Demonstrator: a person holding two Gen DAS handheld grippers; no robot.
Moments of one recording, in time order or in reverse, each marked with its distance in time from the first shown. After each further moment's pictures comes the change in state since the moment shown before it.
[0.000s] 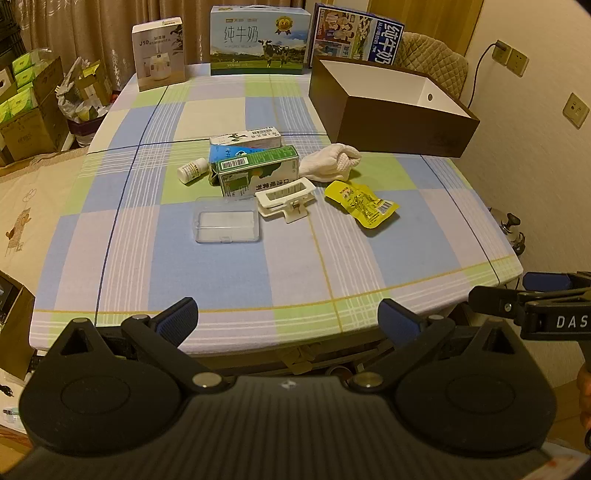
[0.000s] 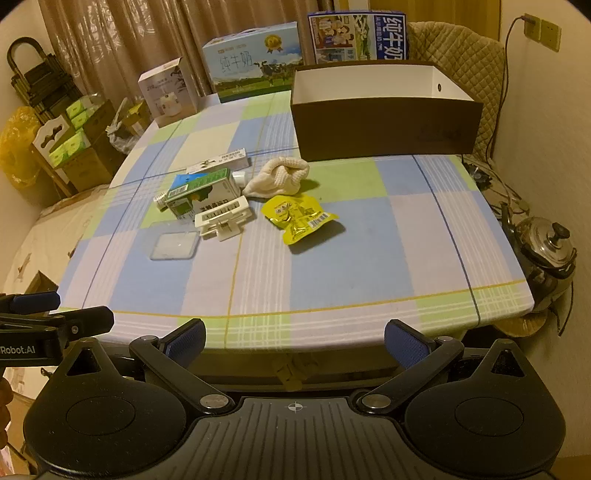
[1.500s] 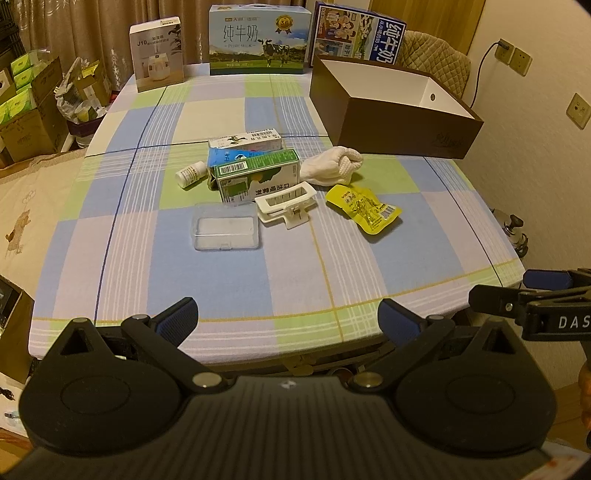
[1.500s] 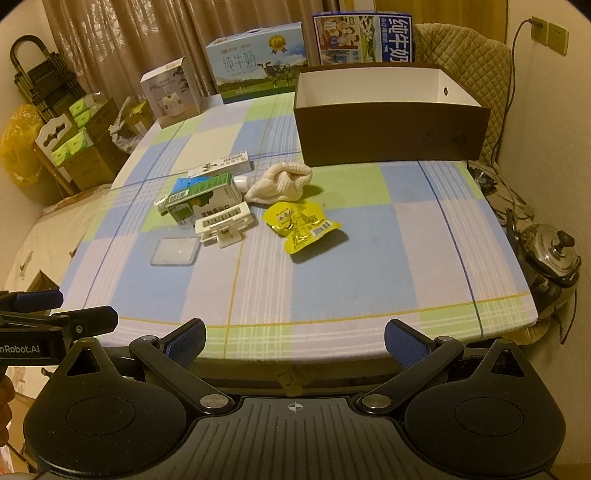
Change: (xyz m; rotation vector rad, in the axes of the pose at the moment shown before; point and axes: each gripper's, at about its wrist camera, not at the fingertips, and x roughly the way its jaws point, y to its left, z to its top) left arm 0.006 0.002 0.009 0.001 0.008 0.005; right arm 0.004 -0.001 0.014 -0.020 0.006 0.015
